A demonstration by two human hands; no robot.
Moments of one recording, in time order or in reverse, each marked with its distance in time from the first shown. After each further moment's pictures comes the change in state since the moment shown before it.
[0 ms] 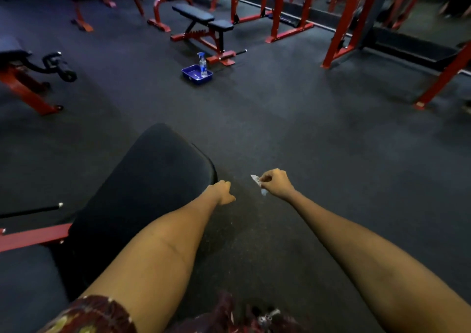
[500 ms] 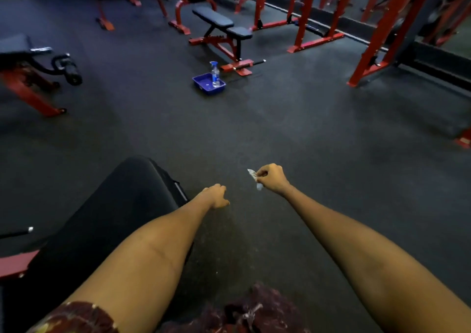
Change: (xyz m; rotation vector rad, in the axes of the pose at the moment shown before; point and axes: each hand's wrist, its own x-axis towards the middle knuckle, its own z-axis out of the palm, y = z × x) left_hand 0.252 0.032 -0.148 -0.023 0.002 -0.102; right_hand 0.307 0.030 -0.115 0.035 -0.052 -0.131
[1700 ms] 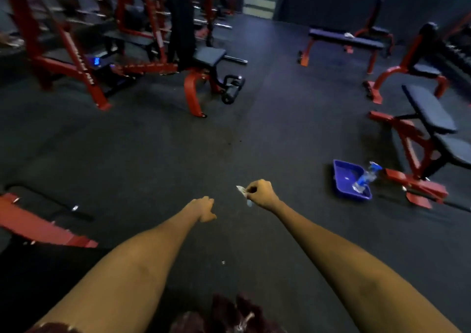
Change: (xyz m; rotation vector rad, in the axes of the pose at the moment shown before) left_hand 0.391 -0.366 -0.363 -0.471 0.221 -0.748; right_hand 0.760 -0.312 0.123 -0.253 -0.684 -0.716
